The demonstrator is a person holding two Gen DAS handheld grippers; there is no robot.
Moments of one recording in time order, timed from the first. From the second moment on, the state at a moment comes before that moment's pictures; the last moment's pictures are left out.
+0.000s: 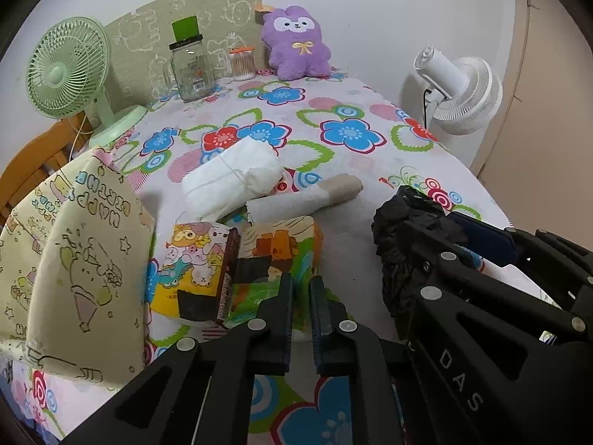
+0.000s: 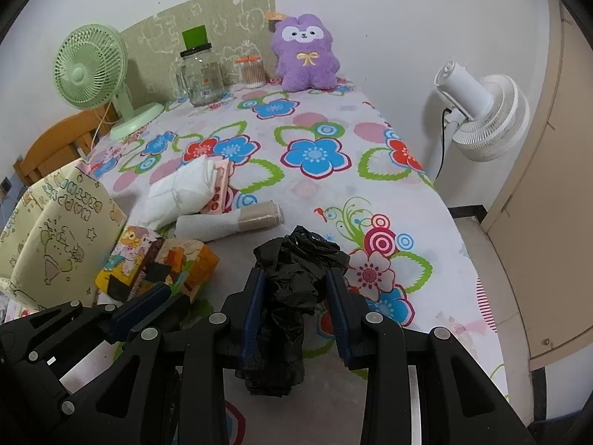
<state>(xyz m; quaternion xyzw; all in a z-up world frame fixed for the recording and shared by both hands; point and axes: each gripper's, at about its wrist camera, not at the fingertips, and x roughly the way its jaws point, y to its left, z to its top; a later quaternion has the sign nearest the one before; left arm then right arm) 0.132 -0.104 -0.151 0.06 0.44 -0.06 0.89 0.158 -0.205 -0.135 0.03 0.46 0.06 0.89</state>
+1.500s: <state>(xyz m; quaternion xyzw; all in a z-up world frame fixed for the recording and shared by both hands) 0.084 -0.091 -0.047 0.07 0.34 -0.06 0.94 0.112 -0.195 -0.020 0.03 0.34 0.06 0.94</state>
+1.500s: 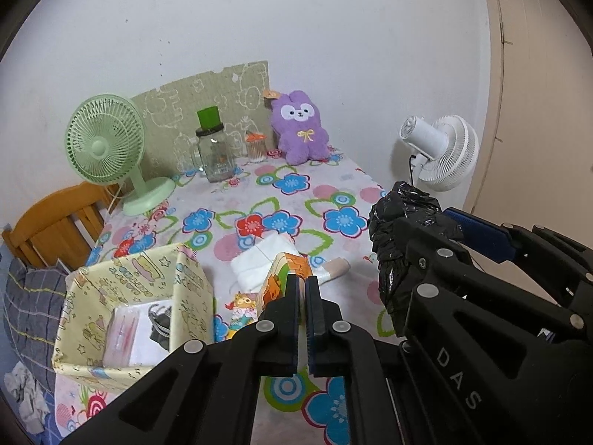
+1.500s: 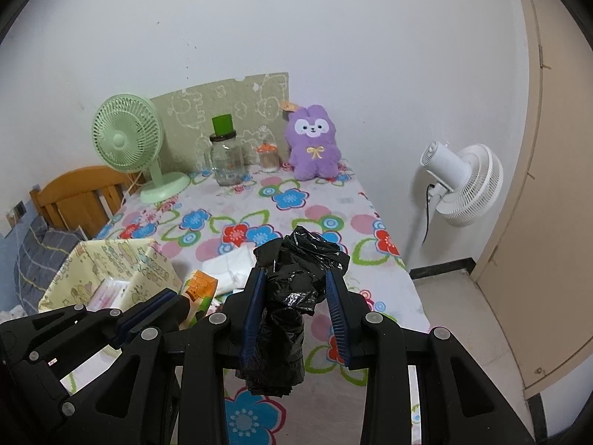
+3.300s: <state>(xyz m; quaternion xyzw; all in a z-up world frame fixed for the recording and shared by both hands) 0.113 0.056 -0.036 0.04 0.34 0.03 0.94 0.159 -0.040 -0.009 -0.01 0.35 0.16 0.92</state>
